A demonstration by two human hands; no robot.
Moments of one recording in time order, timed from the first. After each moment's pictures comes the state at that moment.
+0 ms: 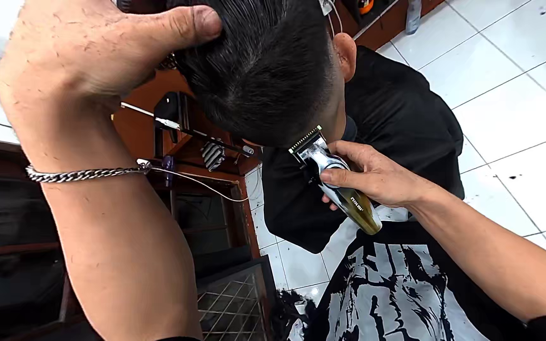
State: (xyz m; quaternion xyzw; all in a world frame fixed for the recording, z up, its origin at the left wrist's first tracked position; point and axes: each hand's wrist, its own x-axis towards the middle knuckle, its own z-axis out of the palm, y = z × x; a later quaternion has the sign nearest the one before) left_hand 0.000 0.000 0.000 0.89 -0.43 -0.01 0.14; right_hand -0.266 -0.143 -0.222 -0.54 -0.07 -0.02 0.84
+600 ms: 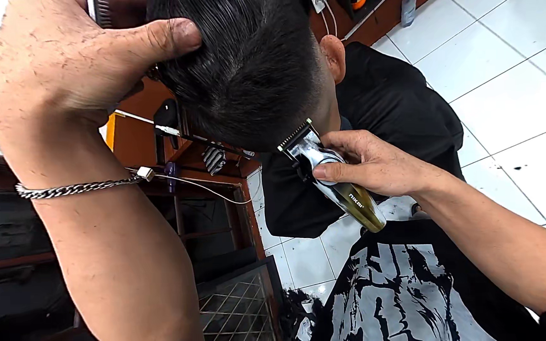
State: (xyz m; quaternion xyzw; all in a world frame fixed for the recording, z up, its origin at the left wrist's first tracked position) left_hand 0.010 -0.003 -0.001 0.88 -0.44 -0.02 0.16; right_hand -0.259 -0.163 -0.213 -0.65 -0.10 -0.07 0.75
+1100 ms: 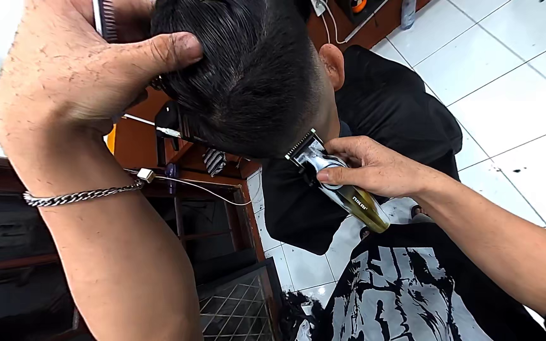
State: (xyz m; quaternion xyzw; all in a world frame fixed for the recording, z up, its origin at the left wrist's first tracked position) left_hand 0.005 -0.001 0.000 0.87 -0.46 -0.06 0.19; right_hand -0.258 -0.170 -0.213 -0.66 -0.08 -0.05 0.74
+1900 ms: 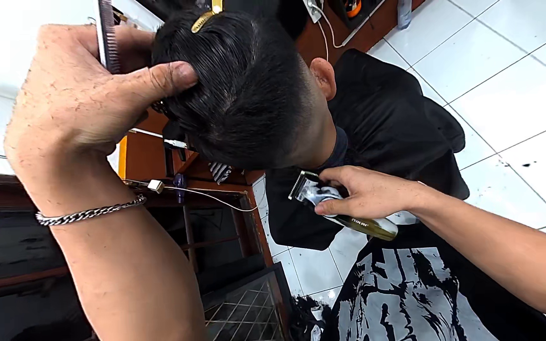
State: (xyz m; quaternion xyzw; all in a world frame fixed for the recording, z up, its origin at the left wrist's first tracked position) left_hand -0.002 -0.004 0.009 0.87 -0.46 -0.08 0.17; right_hand -0.260 -0.158 -0.216 -0.78 -0.08 0.03 0.62
